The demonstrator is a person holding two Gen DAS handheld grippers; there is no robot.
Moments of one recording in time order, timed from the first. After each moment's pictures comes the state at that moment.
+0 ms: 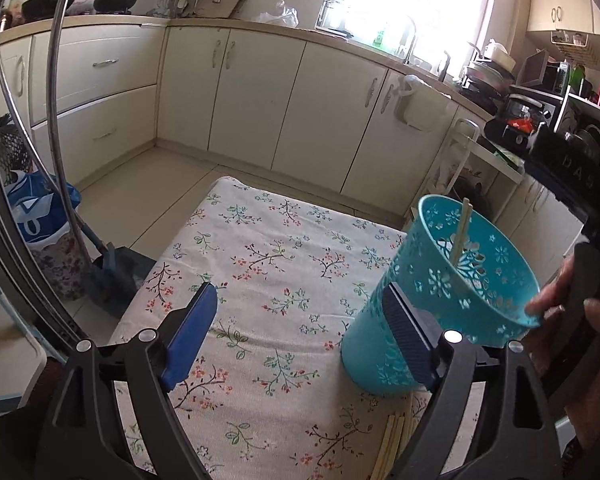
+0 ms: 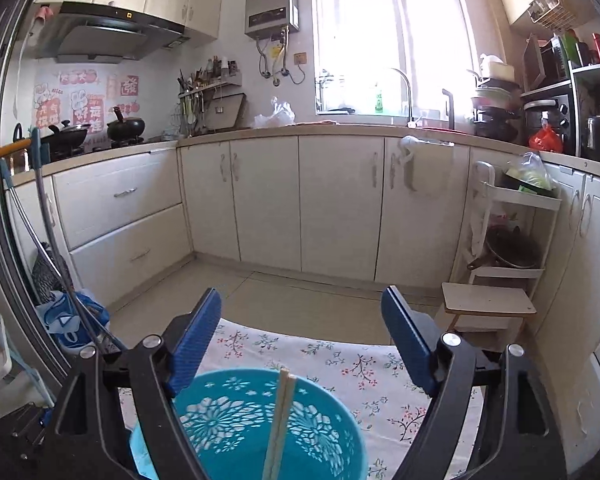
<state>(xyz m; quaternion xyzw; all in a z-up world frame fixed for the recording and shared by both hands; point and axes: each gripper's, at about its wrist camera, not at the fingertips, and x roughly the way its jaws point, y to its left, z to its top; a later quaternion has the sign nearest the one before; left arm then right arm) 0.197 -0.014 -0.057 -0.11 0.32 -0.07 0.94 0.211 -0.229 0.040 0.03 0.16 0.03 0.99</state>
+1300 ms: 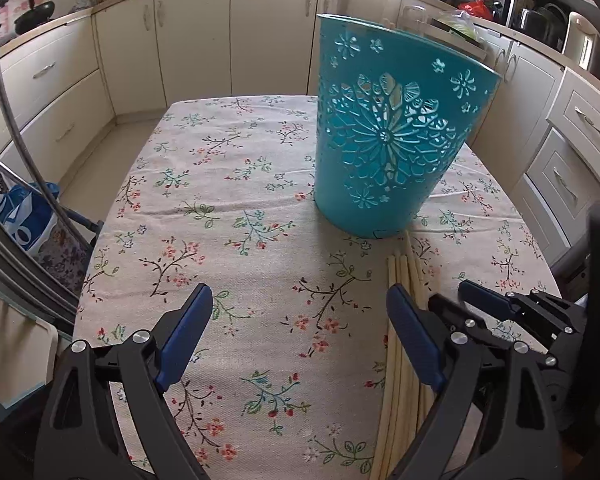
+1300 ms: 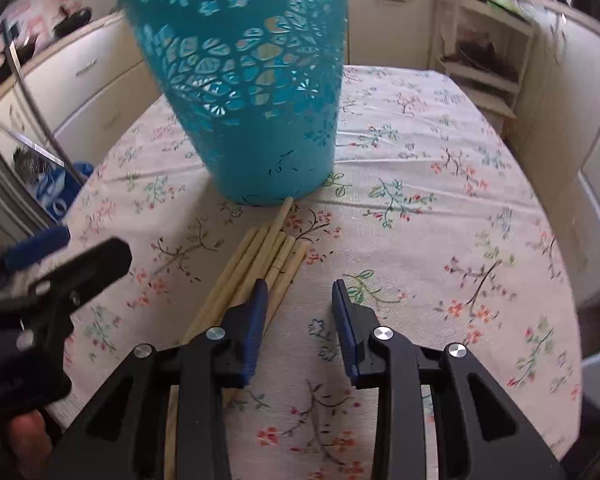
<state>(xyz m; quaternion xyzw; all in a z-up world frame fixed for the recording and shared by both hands) 0.140 -0.055 -0.106 0.03 0.43 -0.14 0.89 0.099 -0.203 -0.127 0.01 0.47 -0.01 0.88</state>
